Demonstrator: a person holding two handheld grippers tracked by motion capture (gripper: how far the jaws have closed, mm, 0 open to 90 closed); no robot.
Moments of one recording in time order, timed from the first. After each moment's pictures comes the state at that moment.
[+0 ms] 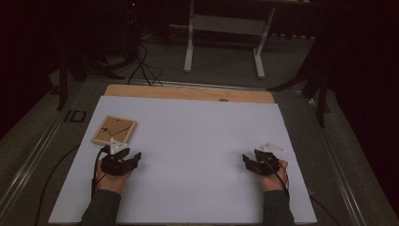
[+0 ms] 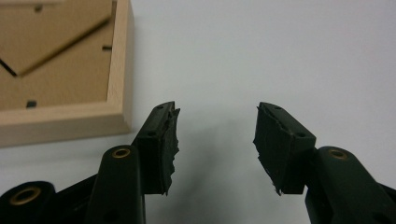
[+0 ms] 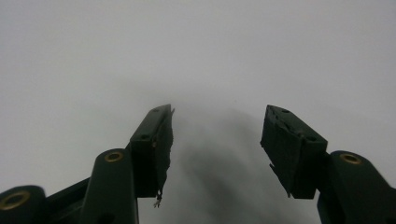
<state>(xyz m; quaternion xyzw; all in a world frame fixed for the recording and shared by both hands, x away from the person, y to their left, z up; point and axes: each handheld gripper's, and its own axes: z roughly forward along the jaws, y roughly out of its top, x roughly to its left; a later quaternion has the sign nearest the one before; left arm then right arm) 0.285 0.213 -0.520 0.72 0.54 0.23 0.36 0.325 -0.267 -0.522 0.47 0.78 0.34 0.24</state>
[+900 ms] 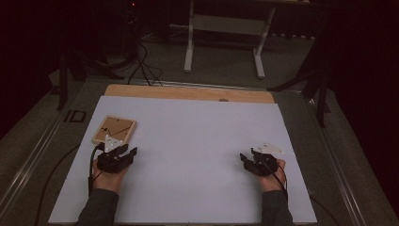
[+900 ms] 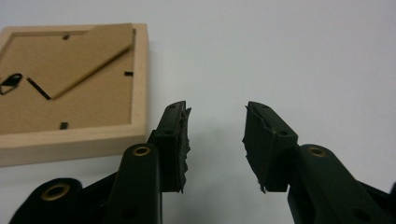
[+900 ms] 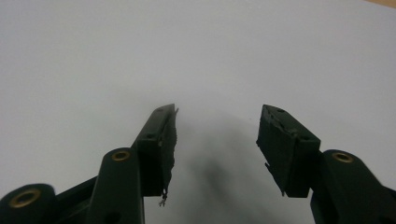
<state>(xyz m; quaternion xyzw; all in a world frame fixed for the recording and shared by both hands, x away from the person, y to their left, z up) 0.288 0.224 -0.508 0.71 0.54 0.24 0.38 0.321 -0.259 -0.519 0.45 0.78 0.35 0.25</state>
